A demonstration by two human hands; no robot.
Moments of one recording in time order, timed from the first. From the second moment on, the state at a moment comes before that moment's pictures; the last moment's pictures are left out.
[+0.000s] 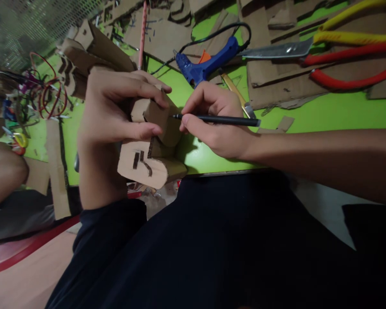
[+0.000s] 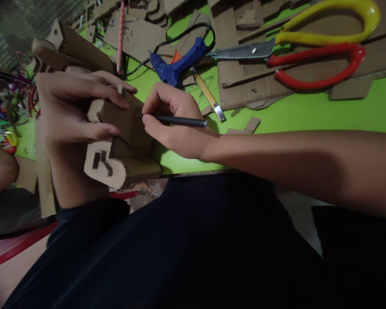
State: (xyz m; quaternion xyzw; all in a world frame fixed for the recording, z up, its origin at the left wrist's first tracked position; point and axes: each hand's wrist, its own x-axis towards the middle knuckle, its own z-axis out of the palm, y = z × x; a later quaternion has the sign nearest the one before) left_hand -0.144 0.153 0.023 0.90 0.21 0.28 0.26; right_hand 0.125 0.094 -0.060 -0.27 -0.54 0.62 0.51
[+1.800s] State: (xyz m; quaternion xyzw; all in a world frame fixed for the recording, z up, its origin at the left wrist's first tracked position) left_hand -0.143 0.154 0.023 0.90 0.20 0.28 0.25; right_hand 0.125 0.098 -0.067 -0.35 -0.57 0.56 0.49
